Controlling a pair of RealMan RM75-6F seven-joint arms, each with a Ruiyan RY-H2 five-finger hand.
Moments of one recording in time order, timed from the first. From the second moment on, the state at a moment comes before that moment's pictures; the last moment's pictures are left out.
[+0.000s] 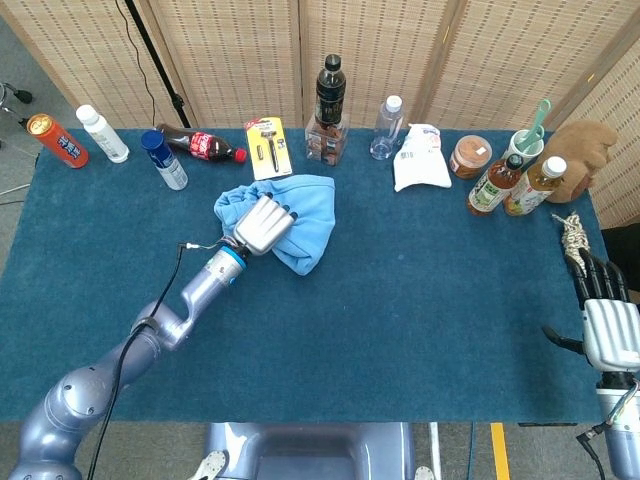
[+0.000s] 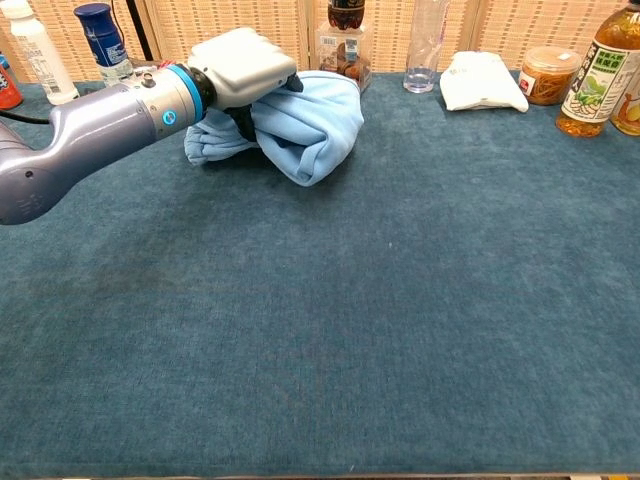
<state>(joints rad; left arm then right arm) -1.11 -1.92 -0.11 -0.52 1.48 0.93 0.10 0.16 -1.15 0.15 -1.53 -1.40 1.46 0.01</state>
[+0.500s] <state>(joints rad) -0.98 -1.62 -0.06 -0.79 1.54 1.15 0.16 0.15 -1.14 0.14 -1.57 -1.44 1.47 0.03</state>
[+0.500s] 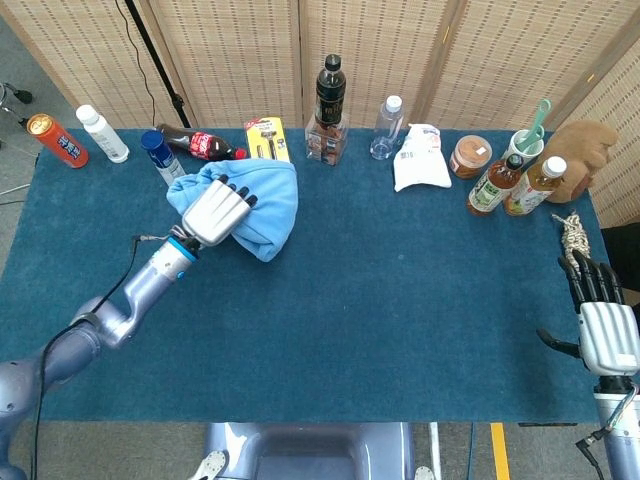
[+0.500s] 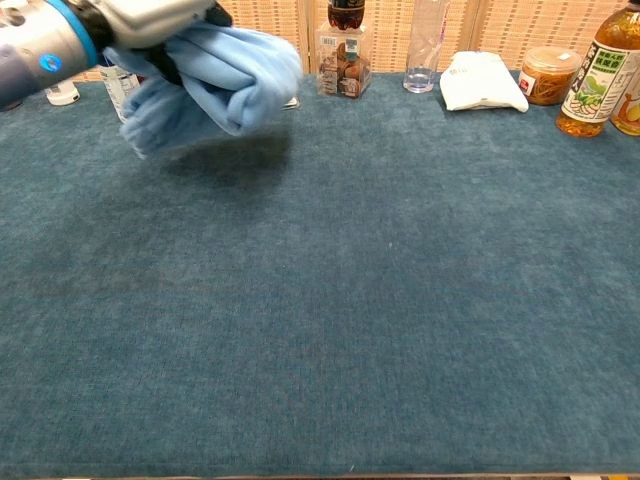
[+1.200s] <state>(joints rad) -0.68 -1.39 0.02 -0.70 1.56 1.36 0.01 0.14 -1.13 0.10 -1.62 -1.53 1.50 0.02</state>
